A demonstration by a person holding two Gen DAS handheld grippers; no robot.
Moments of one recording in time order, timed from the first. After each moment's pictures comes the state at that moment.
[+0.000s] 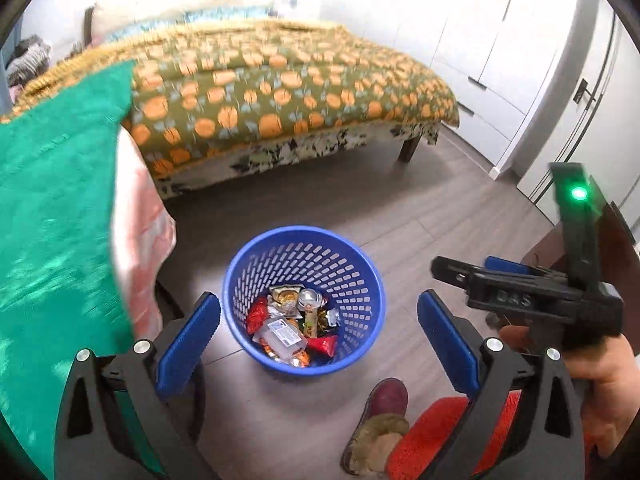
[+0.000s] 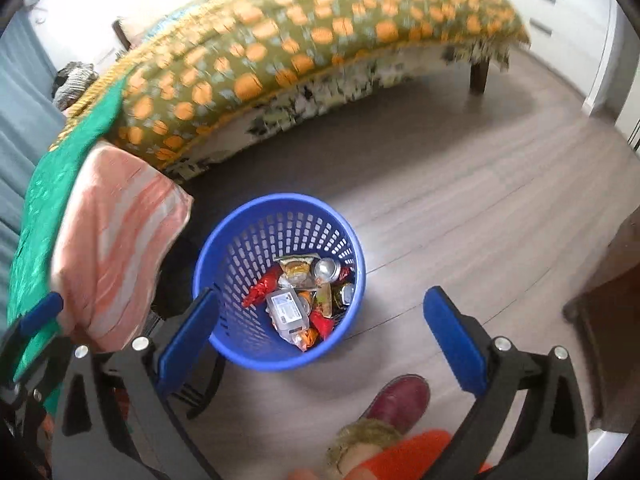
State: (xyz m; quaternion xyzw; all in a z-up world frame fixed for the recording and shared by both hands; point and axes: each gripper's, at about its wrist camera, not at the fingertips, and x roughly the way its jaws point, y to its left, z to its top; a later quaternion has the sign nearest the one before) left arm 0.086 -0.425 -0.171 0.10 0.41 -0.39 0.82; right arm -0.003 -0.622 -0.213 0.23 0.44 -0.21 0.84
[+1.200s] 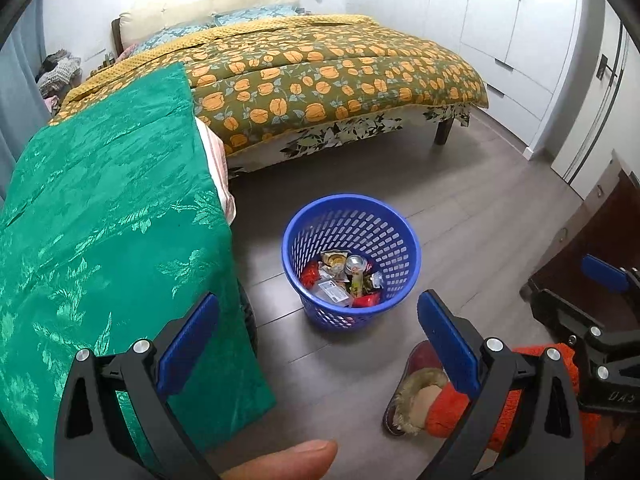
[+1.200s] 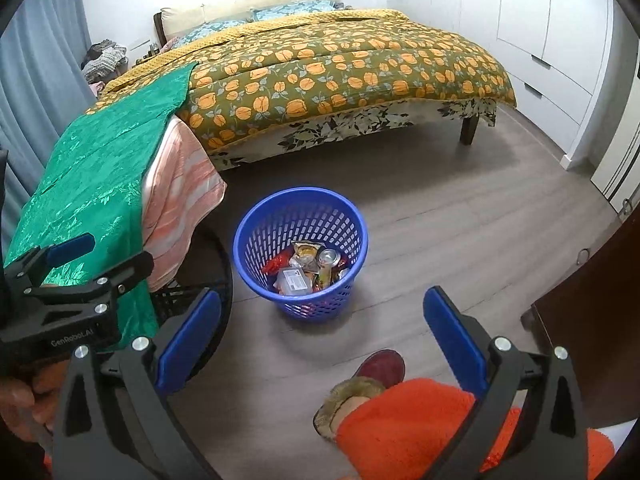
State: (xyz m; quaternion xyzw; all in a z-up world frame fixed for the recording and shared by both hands) left arm 0.038 -0.365 -0.153 0.15 0.42 -0.32 0.84; right arm -0.080 -0.508 -0.149 0.15 0.42 -0.21 0.87
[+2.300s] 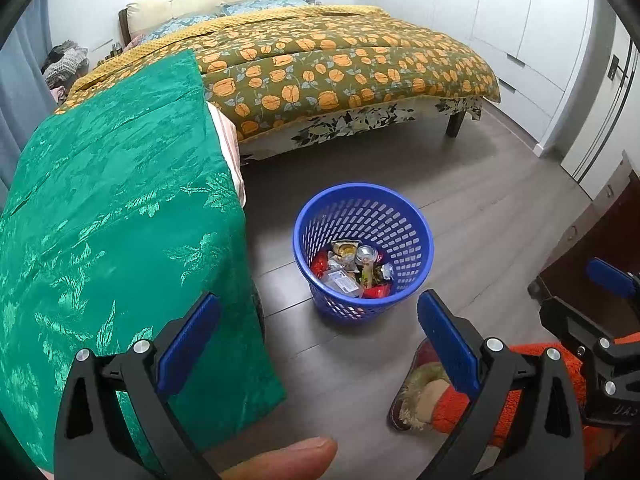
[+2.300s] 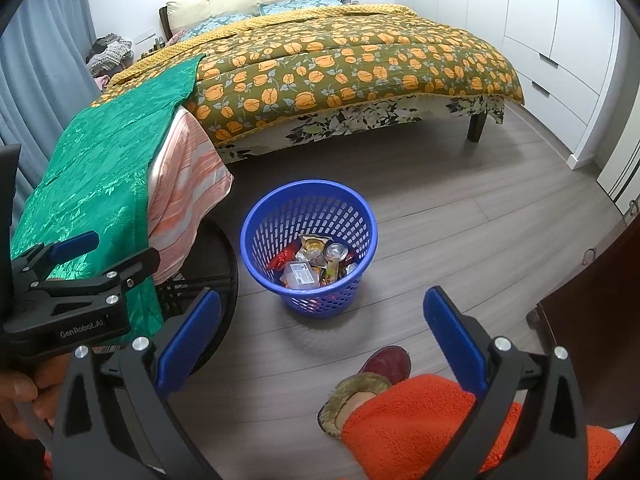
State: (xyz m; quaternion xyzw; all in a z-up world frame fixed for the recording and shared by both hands) left arm 0.047 -0.360 -0.163 0.15 0.43 -0.31 0.83; right arm -0.074 -0.499 -0.156 0.15 0.43 -0.20 0.87
